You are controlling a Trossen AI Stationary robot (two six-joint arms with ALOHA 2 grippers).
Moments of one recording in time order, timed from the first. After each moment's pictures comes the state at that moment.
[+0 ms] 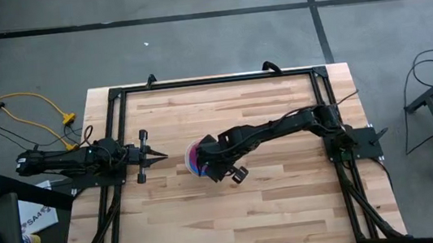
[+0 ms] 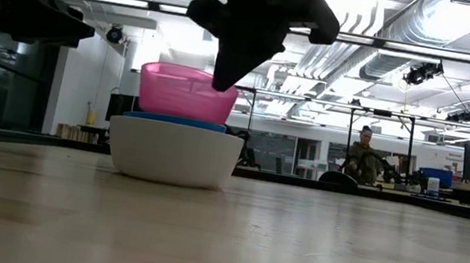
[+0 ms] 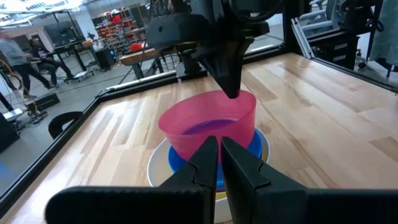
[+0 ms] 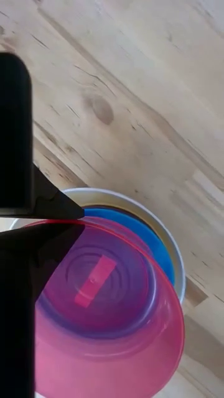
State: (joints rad) left arm -0.06 0.08 0.02 0.00 0.01 0.23; right arm 0.12 2.14 1.93 -1.00 0.03 -0.66
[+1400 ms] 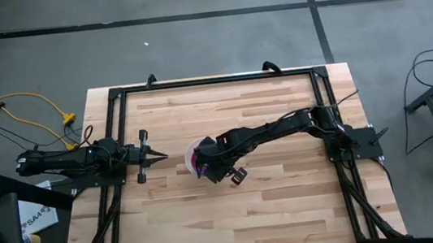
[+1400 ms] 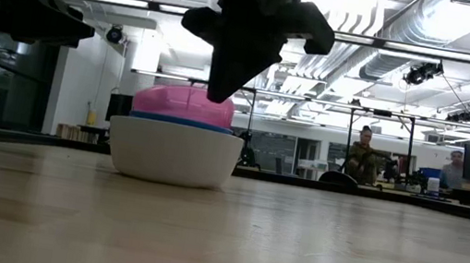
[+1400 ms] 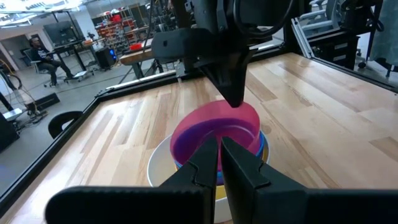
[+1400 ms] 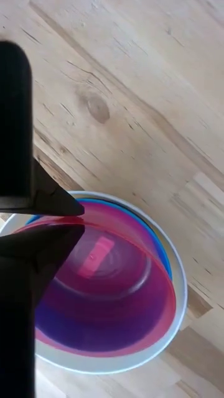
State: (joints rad) left arm -0.06 0.08 0.02 0.00 0.01 0.23; right arm 0.12 2.17 1.93 -0.99 0.02 -0.65
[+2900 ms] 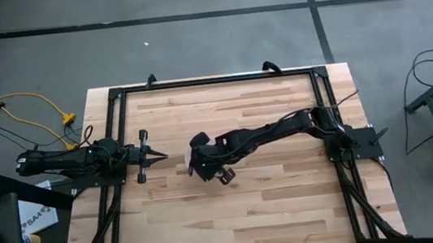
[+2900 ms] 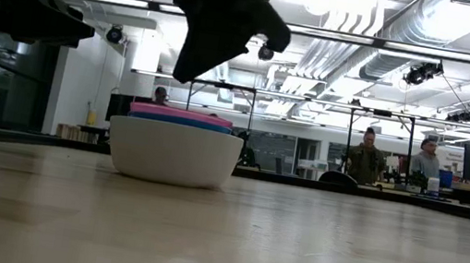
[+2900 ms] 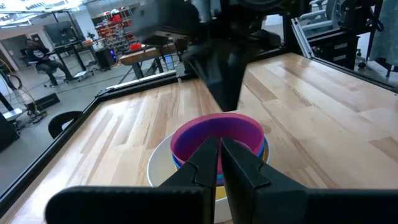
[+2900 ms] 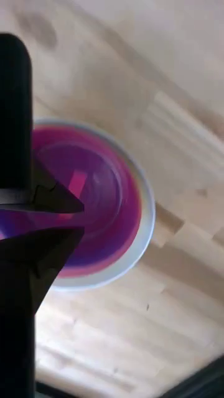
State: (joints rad) left arm -0.06 0.08 0.02 0.00 0.01 0.23; right arm 0.13 2.17 1.93 -0.80 0.17 -0.58
